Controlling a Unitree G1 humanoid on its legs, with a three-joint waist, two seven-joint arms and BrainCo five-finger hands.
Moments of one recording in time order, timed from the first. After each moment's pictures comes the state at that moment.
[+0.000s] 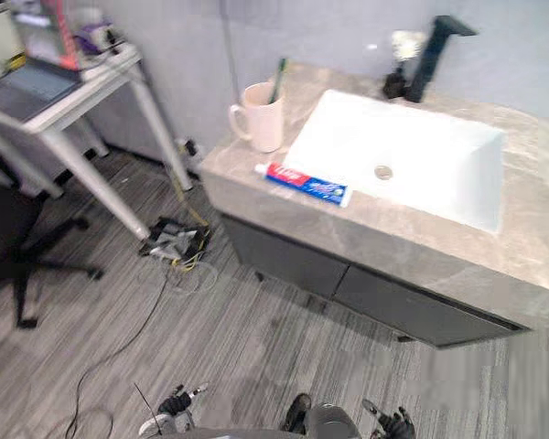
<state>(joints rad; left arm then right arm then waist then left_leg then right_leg) 0.09 0.03 0.41 1.07 -0.13 -0.09 0.02 0.06 -0.01 -0.23 0.87 0.18 -0.10 -0.13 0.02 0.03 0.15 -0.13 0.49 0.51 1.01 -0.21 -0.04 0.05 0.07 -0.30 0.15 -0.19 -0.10</state>
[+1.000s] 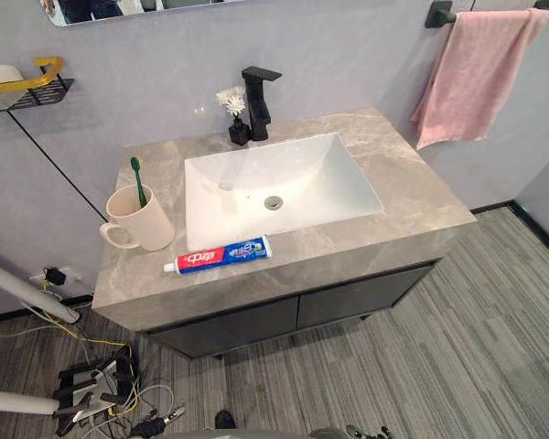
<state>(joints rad) 0.11 0.09 0.23 1.12 -0.16 -0.07 0.02 0.16 -0.06 -0.29 1.07 0.09 -0.07 -0.09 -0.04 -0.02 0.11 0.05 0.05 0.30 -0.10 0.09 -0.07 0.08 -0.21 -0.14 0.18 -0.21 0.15</state>
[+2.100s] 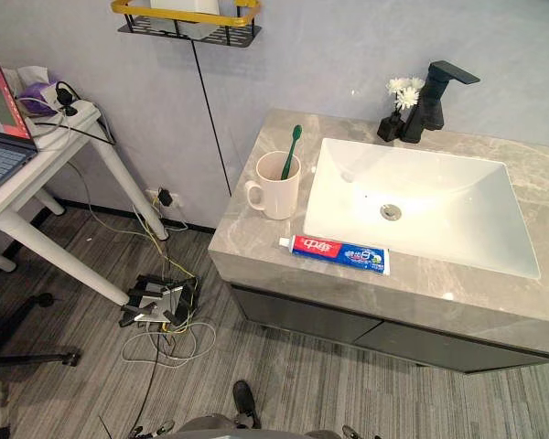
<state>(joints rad) 0.16 0.09 0.36 1.14 -0.16 -0.07 0.02 0.15 0.01 -0.50 1.16 0.19 -0.06 -0.05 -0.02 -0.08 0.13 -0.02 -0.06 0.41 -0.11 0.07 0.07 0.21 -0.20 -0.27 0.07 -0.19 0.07</state>
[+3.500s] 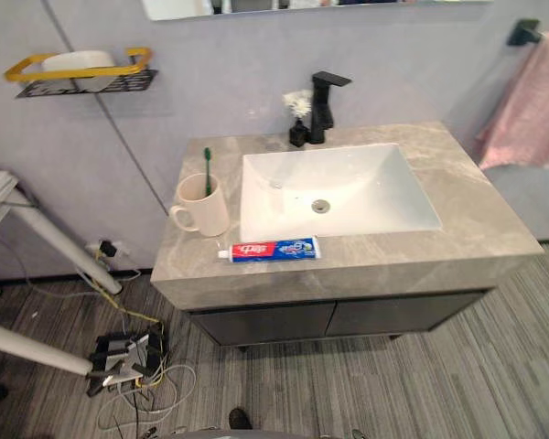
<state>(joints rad) 0.16 0.08 0.29 1.15 -0.15 -0.09 0.02 0.14 -0.04 -0.40 1.15 0.22 -0.08 -0.04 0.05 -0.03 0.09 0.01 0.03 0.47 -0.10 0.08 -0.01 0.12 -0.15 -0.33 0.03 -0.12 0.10</state>
